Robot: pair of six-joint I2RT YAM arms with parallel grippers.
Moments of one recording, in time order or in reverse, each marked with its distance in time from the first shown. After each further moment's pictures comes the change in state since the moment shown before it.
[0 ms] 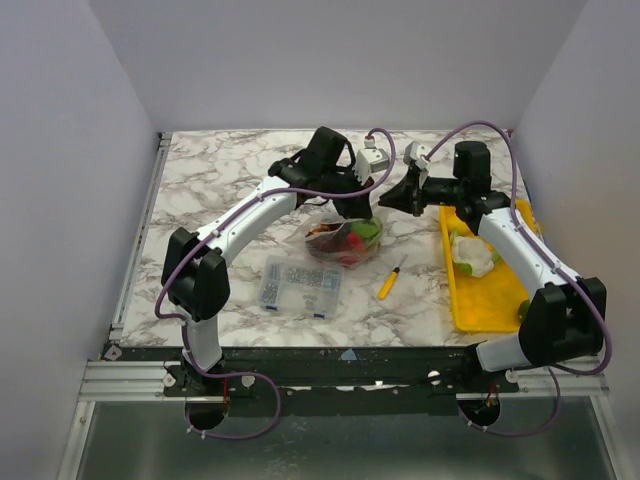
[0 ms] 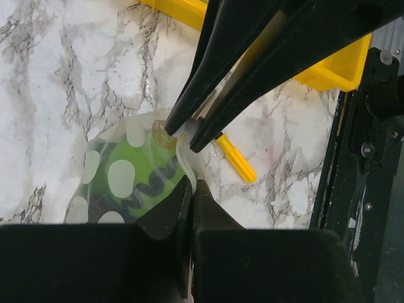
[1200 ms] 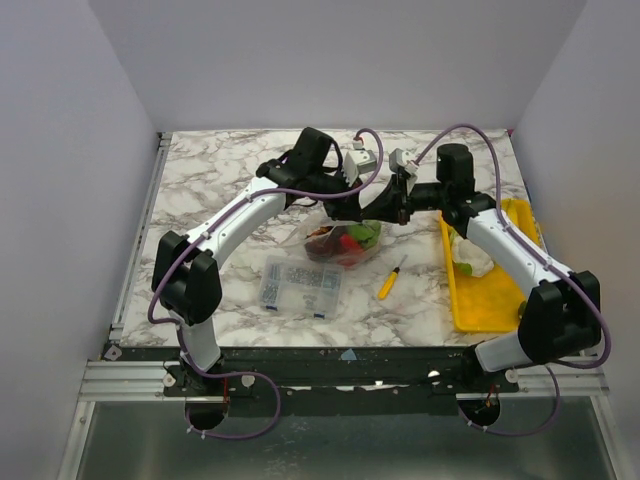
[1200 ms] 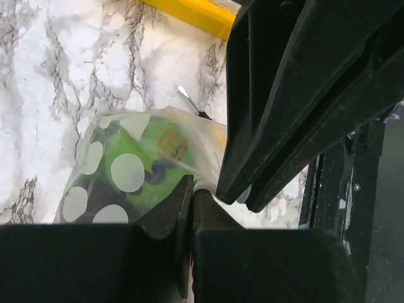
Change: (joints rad) left arm 0.048 -0.052 -0.076 -0.004 0.104 0.049; right arm 0.098 0.023 -0.008 0.061 -0.154 0.100
